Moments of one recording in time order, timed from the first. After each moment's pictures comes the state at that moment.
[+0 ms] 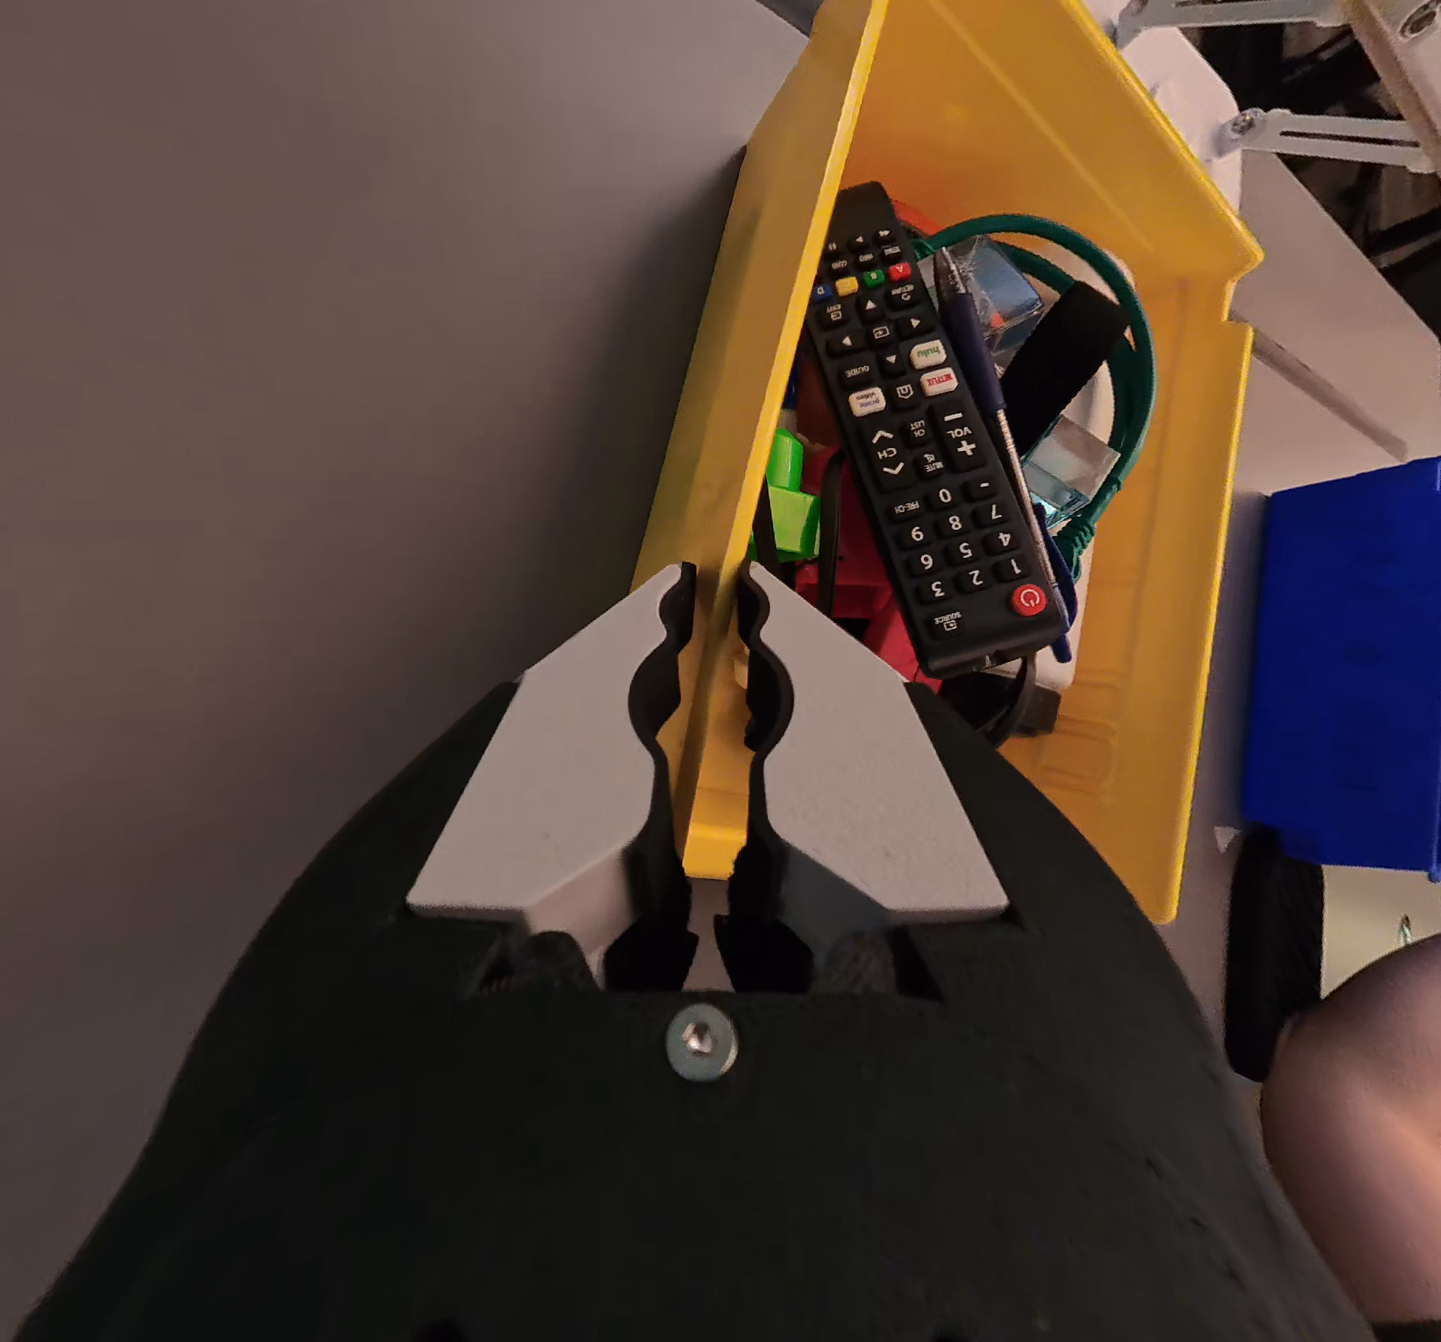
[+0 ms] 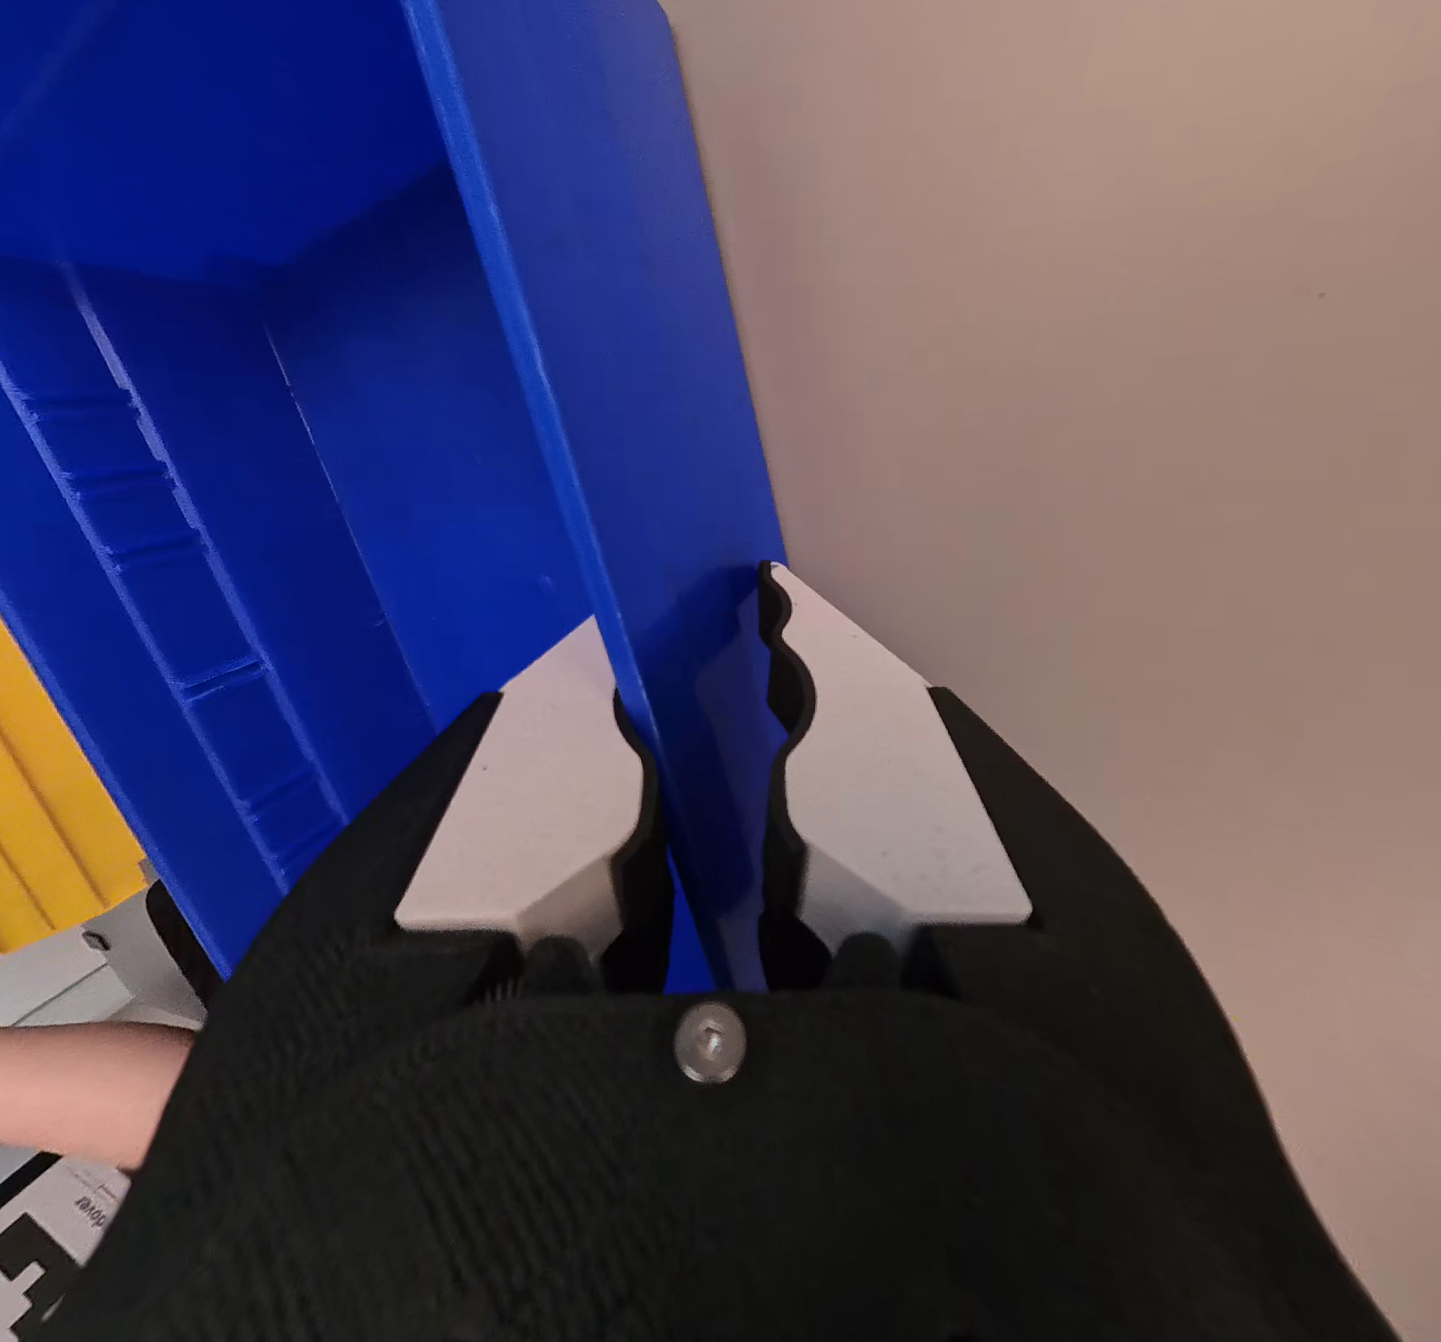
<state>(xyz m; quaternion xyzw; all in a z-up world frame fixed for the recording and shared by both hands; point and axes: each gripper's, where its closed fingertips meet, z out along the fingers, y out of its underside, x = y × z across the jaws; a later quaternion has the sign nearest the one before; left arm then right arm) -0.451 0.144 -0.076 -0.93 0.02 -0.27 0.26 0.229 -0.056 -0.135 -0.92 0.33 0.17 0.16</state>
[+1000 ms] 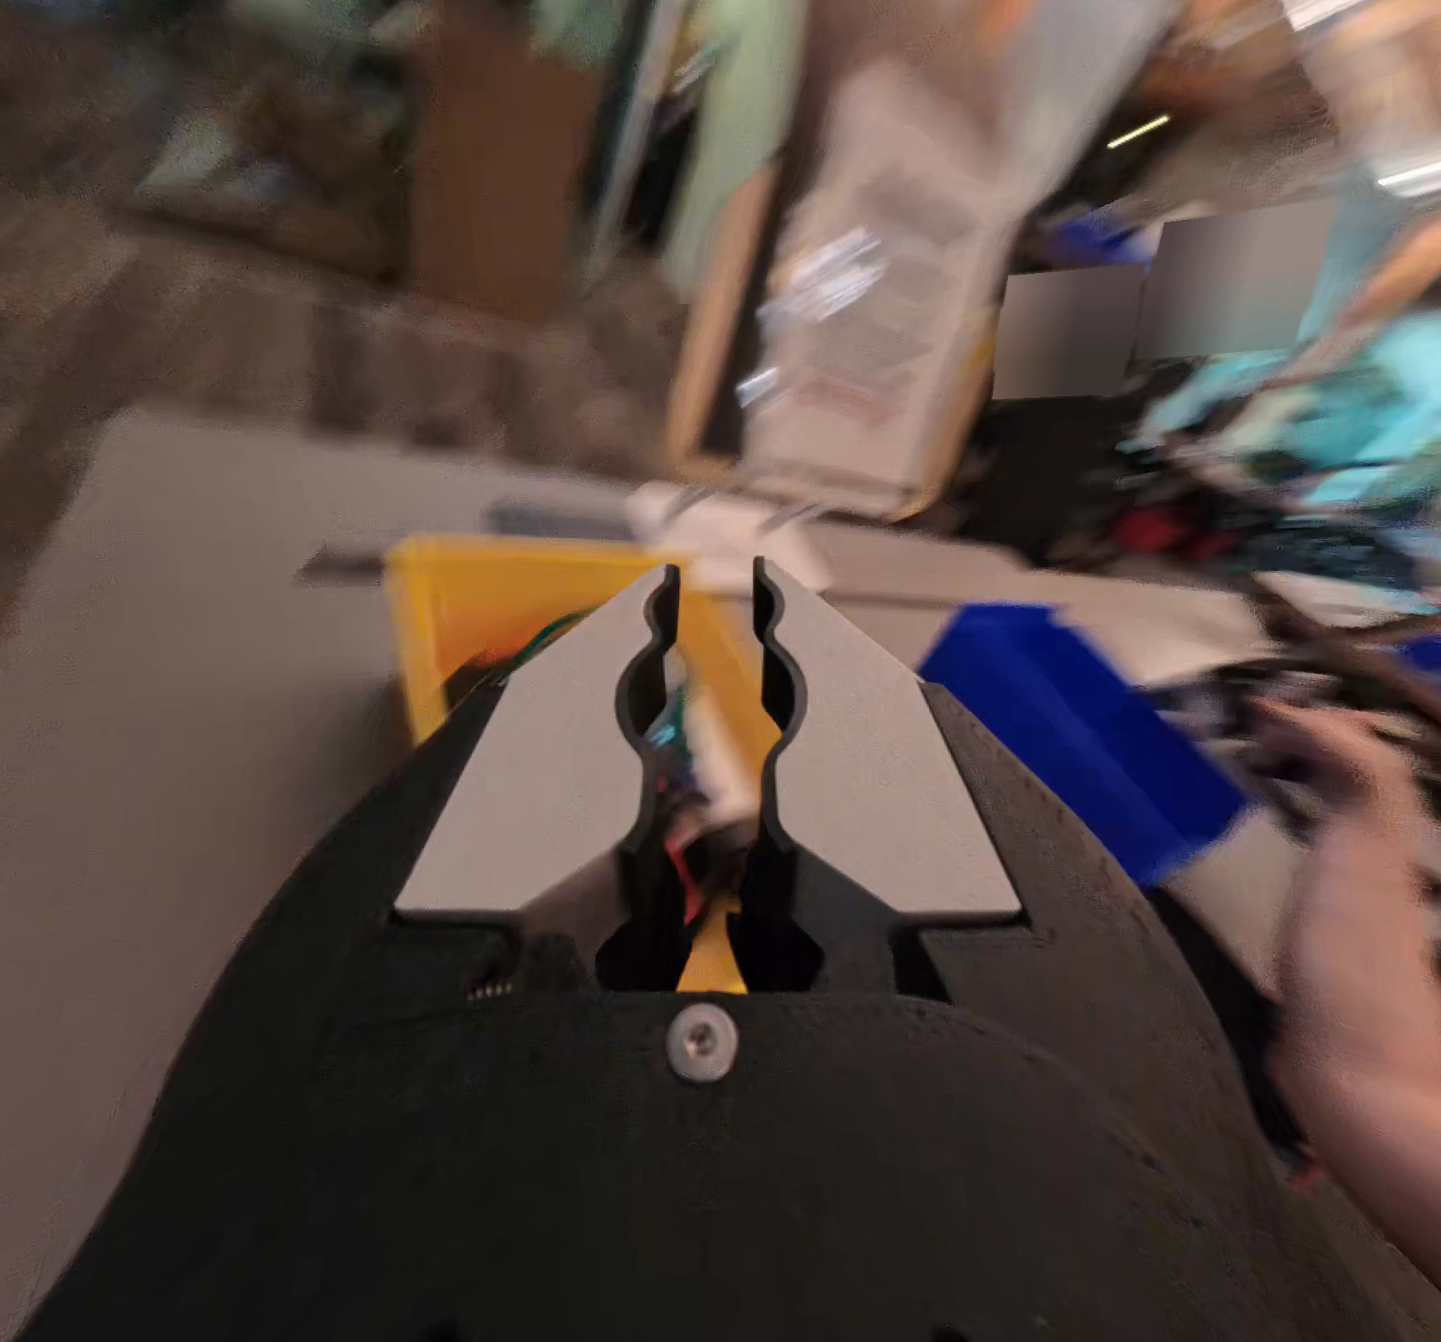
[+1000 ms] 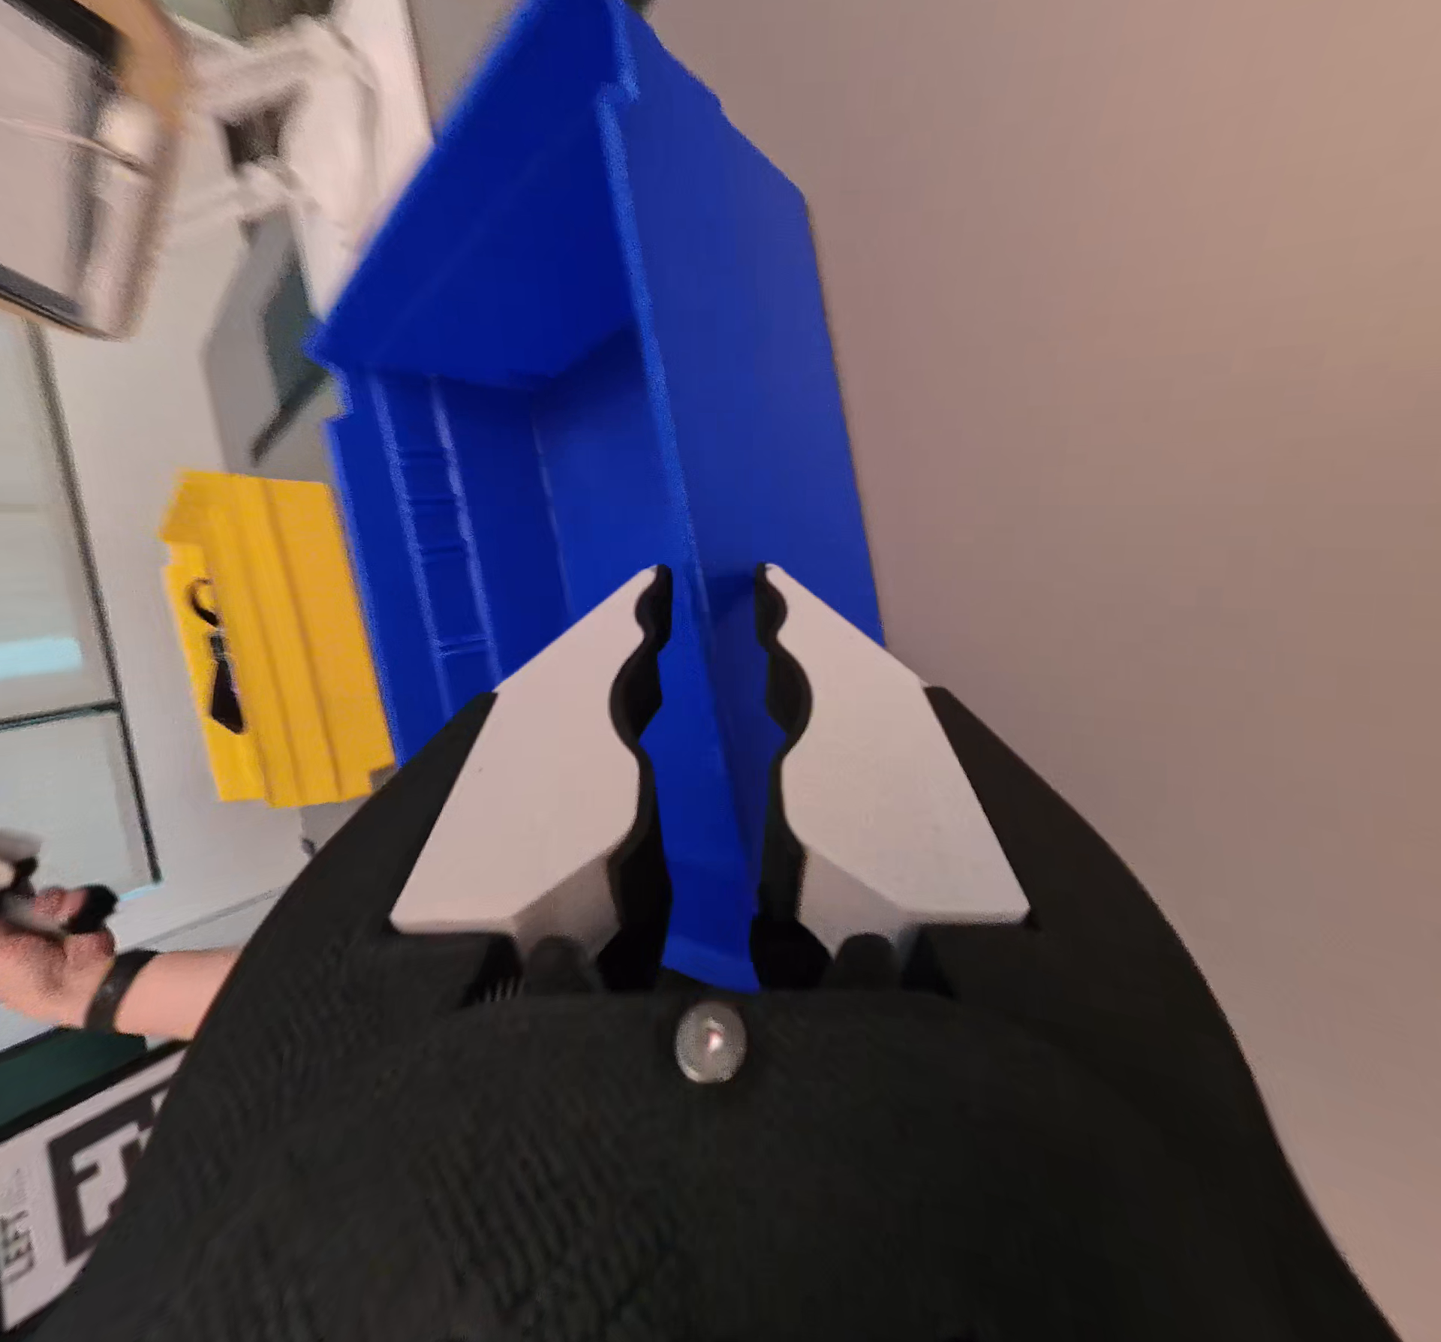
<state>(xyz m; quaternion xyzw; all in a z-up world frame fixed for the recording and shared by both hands) -0.437 0.093 0.116 -0.74 0.12 -0.36 0.55 0.224 -0.034 -0.082 -0.87 0.30 0.29 0.27</state>
